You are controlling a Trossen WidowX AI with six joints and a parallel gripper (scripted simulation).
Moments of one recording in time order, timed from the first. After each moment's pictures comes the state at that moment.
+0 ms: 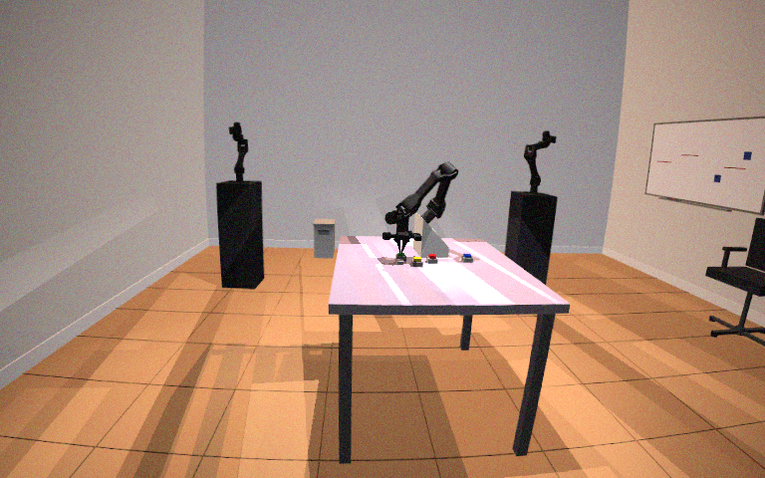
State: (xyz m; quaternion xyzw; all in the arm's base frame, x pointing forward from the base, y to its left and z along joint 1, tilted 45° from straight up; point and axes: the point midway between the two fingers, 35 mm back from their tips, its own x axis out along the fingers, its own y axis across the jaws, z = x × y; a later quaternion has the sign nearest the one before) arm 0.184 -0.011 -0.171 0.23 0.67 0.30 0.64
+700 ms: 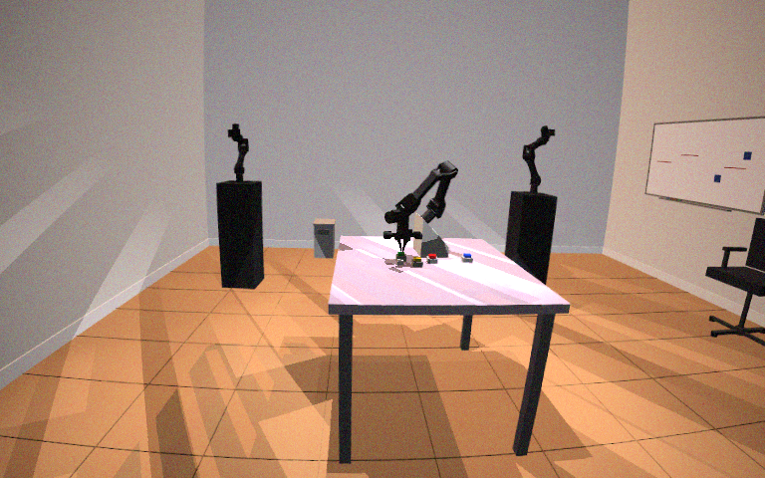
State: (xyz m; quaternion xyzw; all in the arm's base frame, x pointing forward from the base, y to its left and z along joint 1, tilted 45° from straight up) arm 0.177 -0.012 -0.163 0.24 0.68 0.30 0.63
